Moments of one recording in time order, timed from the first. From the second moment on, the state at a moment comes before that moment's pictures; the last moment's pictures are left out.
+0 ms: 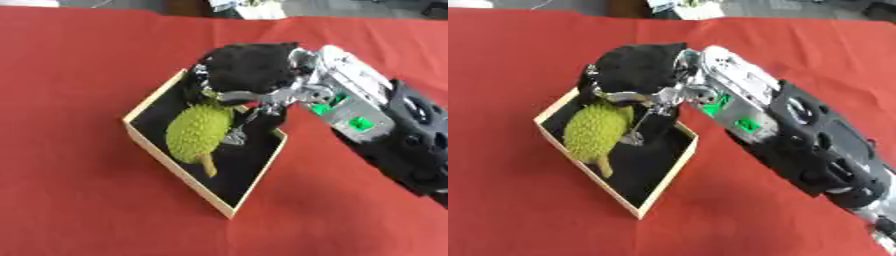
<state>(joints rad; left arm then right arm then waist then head) -0.08 0.85 0.45 -1.82 0.57 -0.49 0.47 -0.83 -0.60 0.54 -1.84 0.69 -0.25 0.64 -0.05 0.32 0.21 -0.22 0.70</state>
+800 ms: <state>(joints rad) -0.08 0.85 0.45 -1.82 0.57 -0.48 0.47 -0.81 -0.65 0.46 -1.92 0.69 -0.36 0.72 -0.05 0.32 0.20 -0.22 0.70</state>
